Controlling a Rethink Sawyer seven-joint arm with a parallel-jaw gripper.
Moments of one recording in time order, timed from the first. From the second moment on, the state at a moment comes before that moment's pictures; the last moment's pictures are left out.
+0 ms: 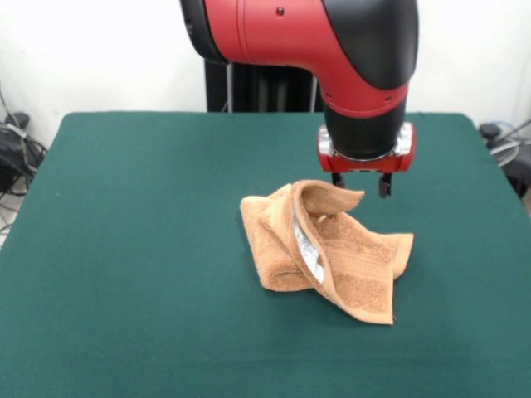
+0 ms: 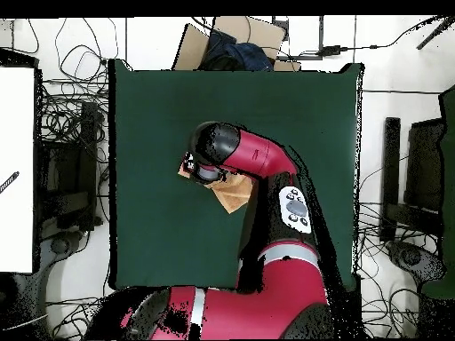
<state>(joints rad) -0.18 -0.45 0.03 1.45 0.18 0.88 1.57</state>
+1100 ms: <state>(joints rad) -0.19 -0.45 0.03 1.45 0.18 0.88 1.57</state>
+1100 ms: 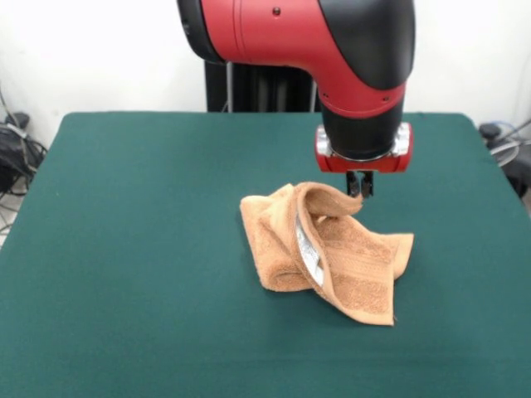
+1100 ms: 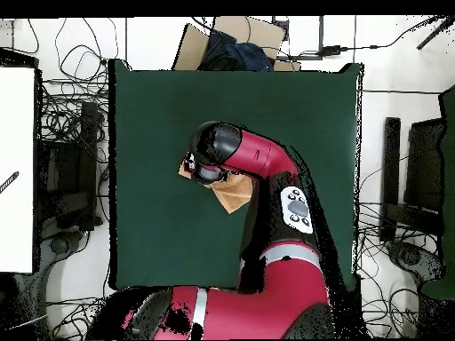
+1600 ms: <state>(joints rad) -0.19 -0.45 0.03 1.45 0.18 0.88 1.57</state>
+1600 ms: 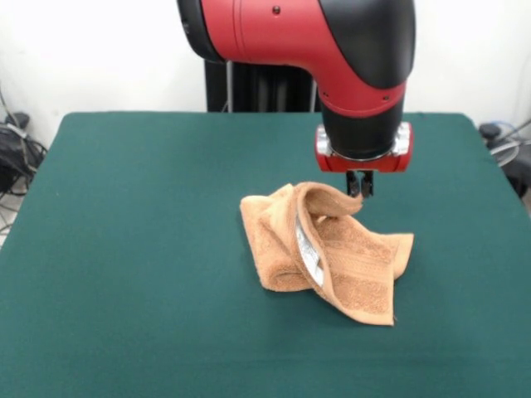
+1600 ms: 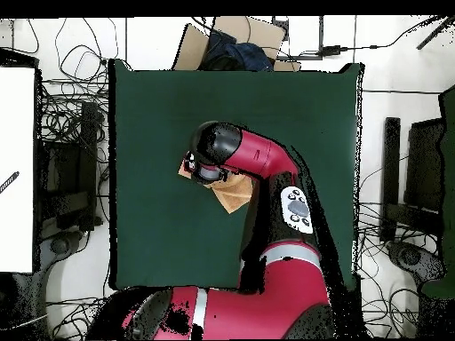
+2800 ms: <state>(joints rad) -0.20 -0.68 0.03 1.54 0.17 0.90 1.57</state>
